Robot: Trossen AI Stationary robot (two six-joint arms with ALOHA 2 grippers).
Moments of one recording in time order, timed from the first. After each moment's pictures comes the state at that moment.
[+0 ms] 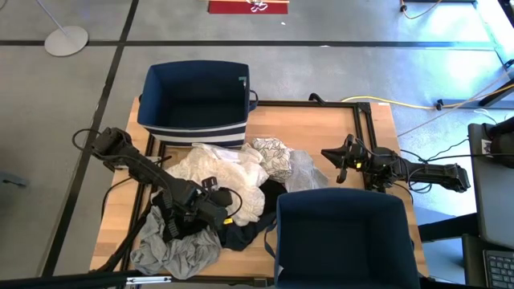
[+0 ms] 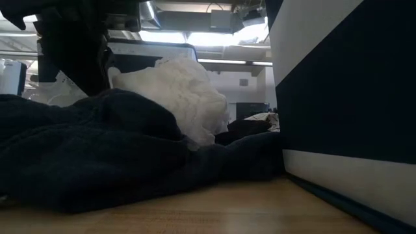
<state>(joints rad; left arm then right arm) -0.50 1.61 1.02 -0.64 -0.39 -0.70 -0.09 0.08 0.01 0.05 0.20 0.07</state>
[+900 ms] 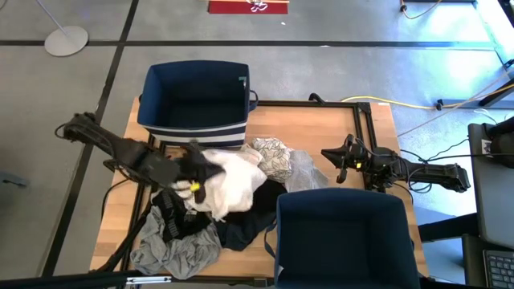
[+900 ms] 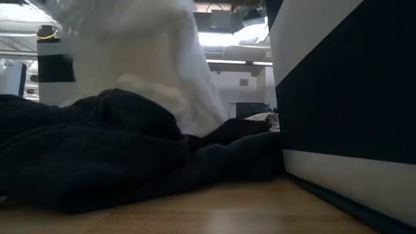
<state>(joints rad) -0.47 1.08 1.11 -0.42 -0.73 -0.37 -0.09 0.08 0.01 0.05 0.20 0.07</state>
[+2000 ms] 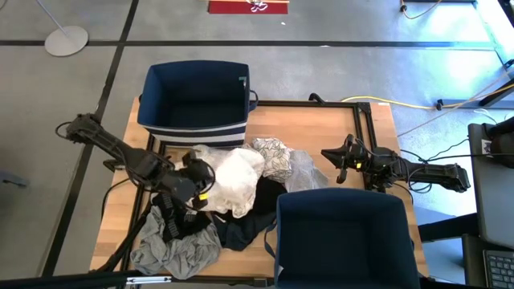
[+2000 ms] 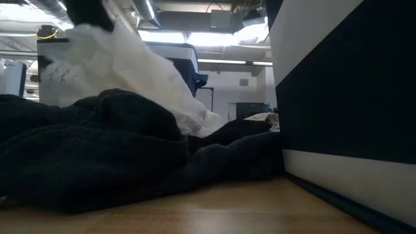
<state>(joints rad) -0.49 1.17 0.99 -0.79 -0.57 -0.69 -0.09 0.08 0.01 0.05 0.20 0.07</state>
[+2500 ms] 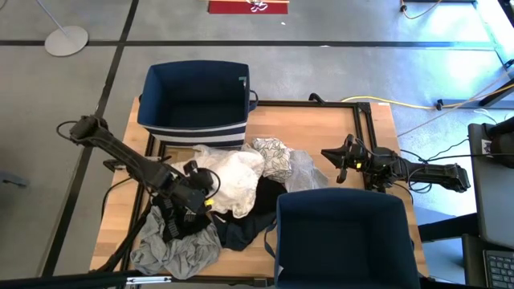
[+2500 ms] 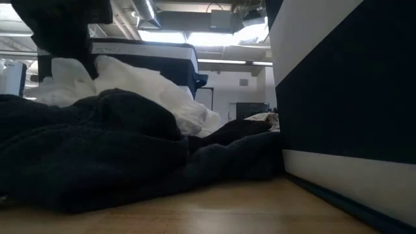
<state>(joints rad) -0.50 1.25 0.79 -0.67 -0.55 -0.80 -0.09 0.08 0.01 0.05 0.20 0.07</state>
